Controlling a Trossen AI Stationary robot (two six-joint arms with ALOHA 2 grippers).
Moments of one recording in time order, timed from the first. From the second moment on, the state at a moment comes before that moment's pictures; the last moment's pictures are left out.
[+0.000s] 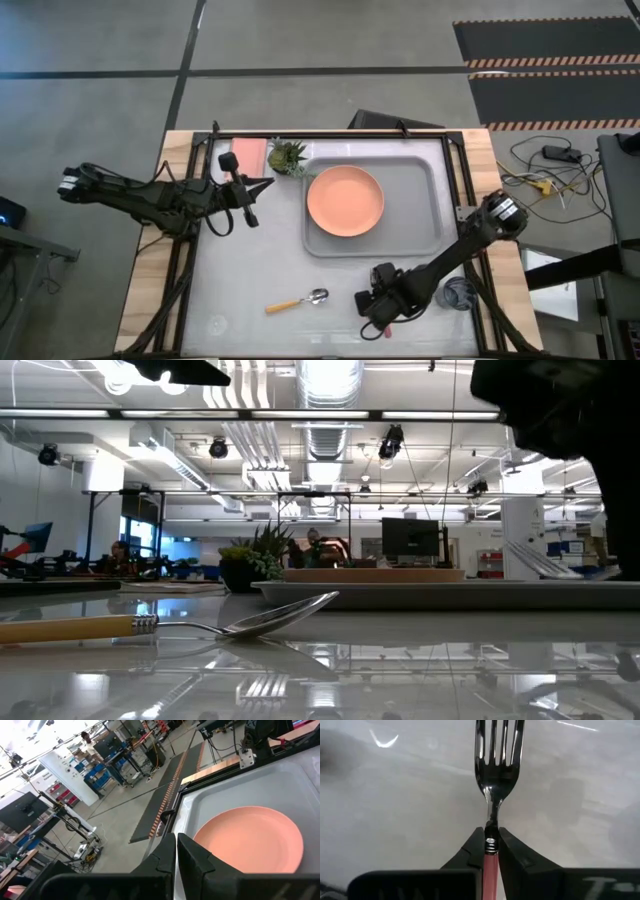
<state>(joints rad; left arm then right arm) -0.18 0.82 0.71 -0.05 -0.66 0.47 0.64 1.87 1.30 -0.81 0.08 1.94</state>
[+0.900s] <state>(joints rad) -0.18 0.83 0.71 -0.05 -0.66 0.45 0.29 1.57 1.30 -1.10 0.23 1.50</state>
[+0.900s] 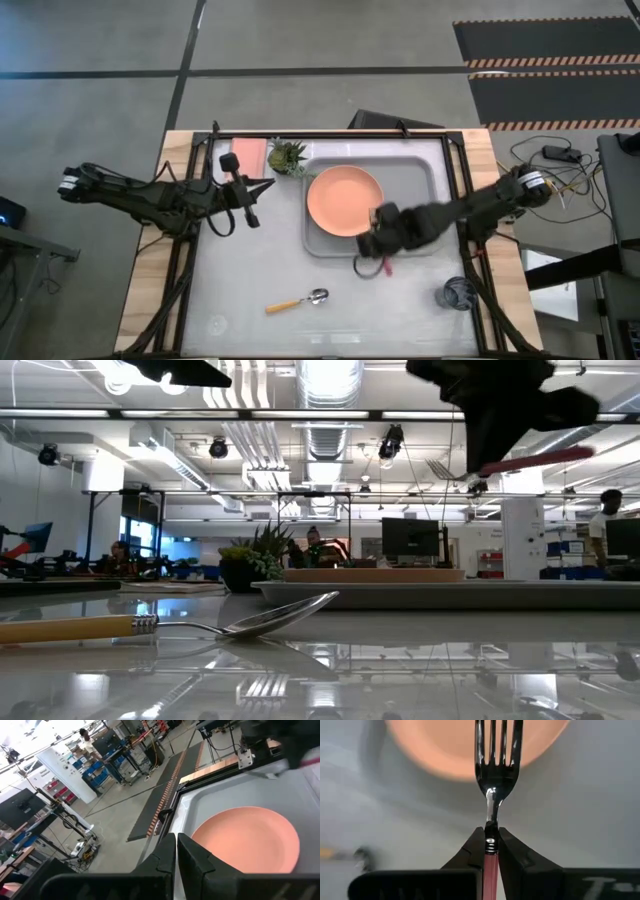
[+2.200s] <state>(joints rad) -0.18 0.83 0.71 -0.07 -0.66 0.43 -0.37 1.41 0.78 -0.90 0.04 1.06</state>
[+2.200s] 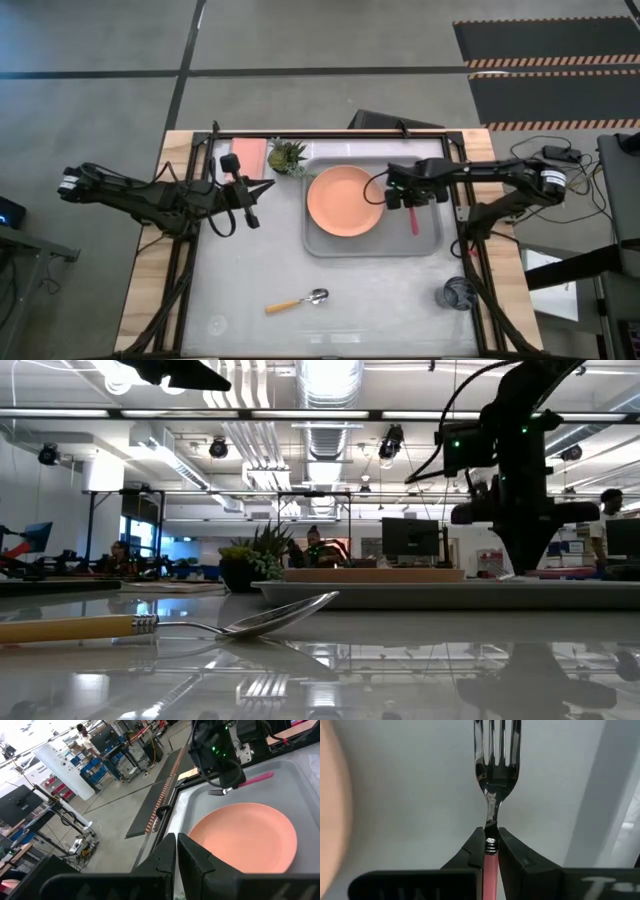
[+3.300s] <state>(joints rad) -0.18 0.83 0.71 -0.07 -0.66 0.42 -0.28 1.39 0.85 -0.91 0.04 1.08</state>
